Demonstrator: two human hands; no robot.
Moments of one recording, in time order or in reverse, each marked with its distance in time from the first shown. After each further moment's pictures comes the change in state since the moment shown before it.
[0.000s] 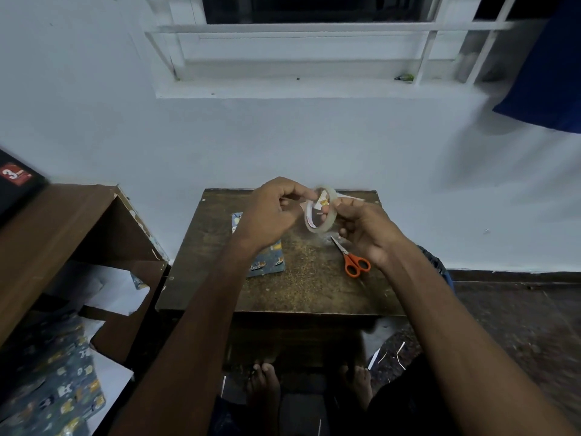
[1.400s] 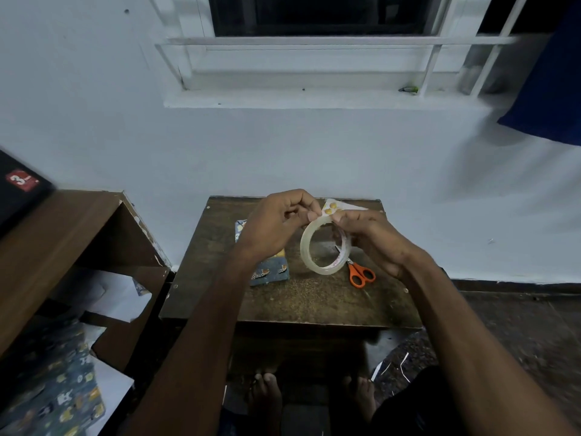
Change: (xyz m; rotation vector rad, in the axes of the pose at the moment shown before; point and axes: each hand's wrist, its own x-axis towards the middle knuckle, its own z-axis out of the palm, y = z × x) left_hand 0.003 -0.009 -0.005 -0.097 -0.145 0.070; right_hand -0.010 -0.008 -0.010 -0.392 -0.230 -0.146
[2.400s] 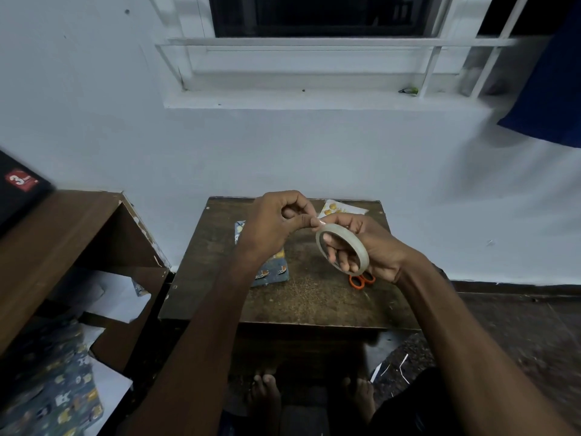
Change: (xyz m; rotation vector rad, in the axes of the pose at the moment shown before) left_hand -0.003 0.001 0.002 -0.069 0.094 -0.037; right_hand -0.001 0.000 0.007 0.190 -0.275 0.037
